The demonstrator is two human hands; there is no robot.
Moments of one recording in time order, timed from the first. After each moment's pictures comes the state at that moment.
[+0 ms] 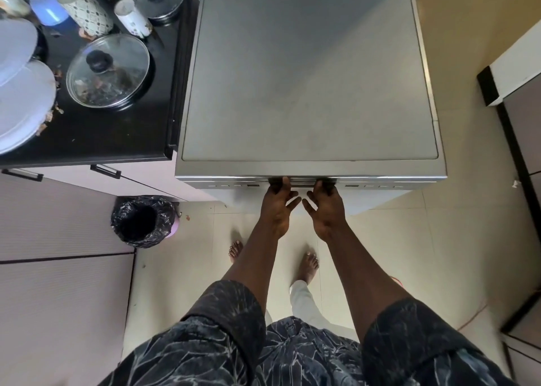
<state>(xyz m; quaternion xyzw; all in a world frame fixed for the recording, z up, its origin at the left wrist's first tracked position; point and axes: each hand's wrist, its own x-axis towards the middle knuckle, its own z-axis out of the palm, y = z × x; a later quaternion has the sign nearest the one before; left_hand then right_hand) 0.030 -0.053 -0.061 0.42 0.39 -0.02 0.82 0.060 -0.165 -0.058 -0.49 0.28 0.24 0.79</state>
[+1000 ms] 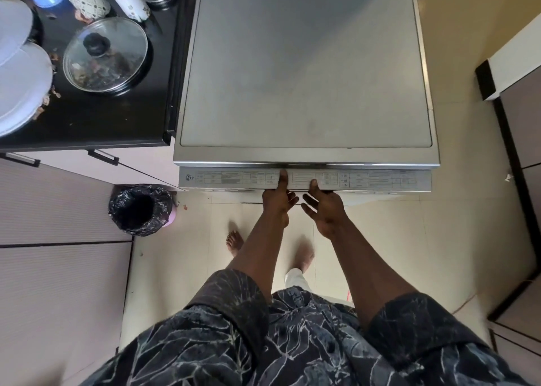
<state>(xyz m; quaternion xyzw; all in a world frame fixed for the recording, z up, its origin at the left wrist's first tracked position) 0.022 -0.072 -0.061 0.41 0.52 -0.02 0.75 0.041 -0.188 -0.055 -0.52 0.28 0.33 0.74</state>
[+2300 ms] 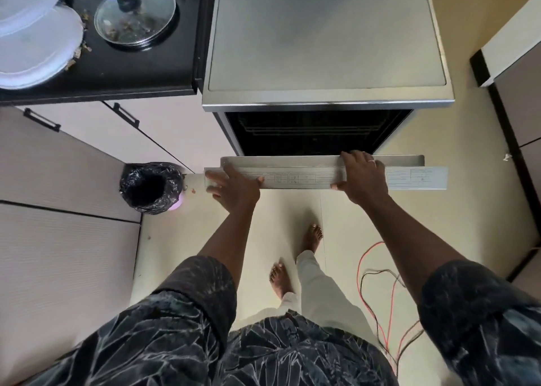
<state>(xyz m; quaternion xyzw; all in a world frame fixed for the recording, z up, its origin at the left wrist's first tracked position) -0.143 0.013 -0.042 0.84 0.48 -0.10 0.24 -0.045 -0.235 -0.050 -0.98 -0.17 0.12 0.05</state>
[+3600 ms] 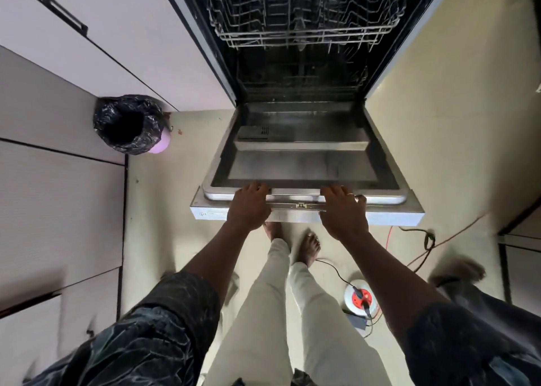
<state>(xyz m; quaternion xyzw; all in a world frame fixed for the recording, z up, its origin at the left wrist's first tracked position) -0.310 -0.077 -0.188 0.95 0.09 -0.26 0.18 -0.258 -0.310 -0.198 -0.96 -0.19 0.22 0.01</state>
